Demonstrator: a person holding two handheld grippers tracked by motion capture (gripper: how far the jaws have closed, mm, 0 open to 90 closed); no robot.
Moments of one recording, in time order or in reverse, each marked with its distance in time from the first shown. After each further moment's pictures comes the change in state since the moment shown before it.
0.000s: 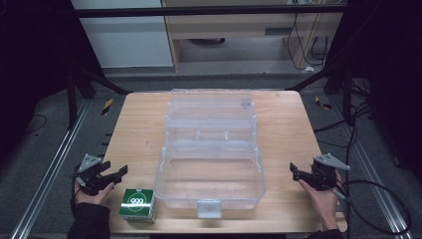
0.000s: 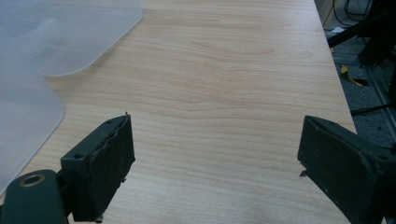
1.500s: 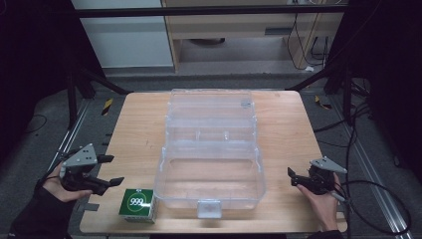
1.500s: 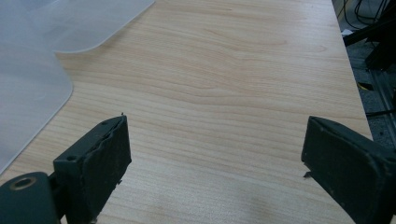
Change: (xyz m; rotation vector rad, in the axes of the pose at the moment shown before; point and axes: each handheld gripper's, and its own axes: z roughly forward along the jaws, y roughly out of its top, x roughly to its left) left arm -0.021 0.075 -0.065 0.175 -0.428 0.569; right arm 0.005 -0.008 -0.001 0.022 0.018 -0.058
